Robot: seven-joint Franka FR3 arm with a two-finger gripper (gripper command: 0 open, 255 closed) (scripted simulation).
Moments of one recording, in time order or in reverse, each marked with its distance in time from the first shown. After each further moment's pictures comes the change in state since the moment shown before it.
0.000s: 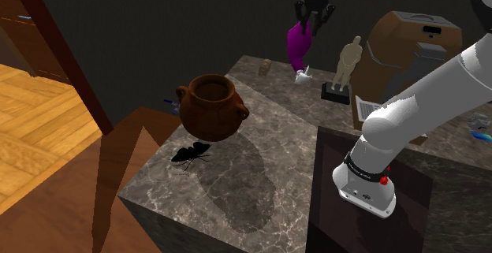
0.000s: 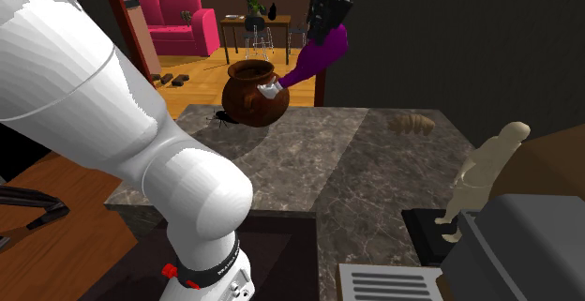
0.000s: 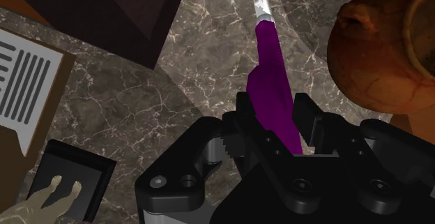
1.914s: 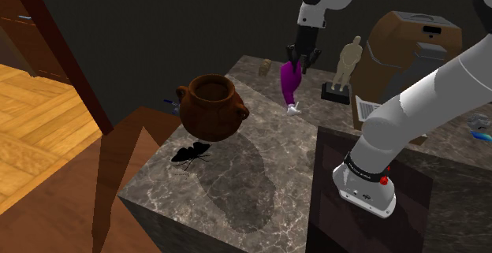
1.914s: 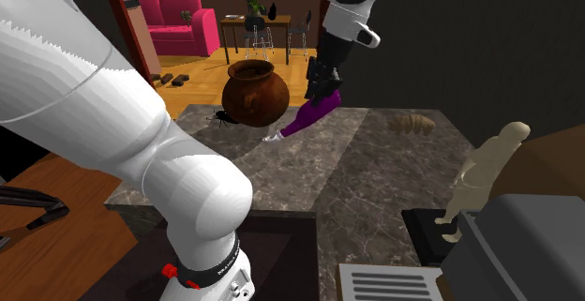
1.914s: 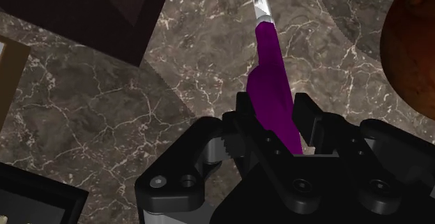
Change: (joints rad) arm -0.007 -0.010 0.004 -0.399 -0.004 0.383 -0.068
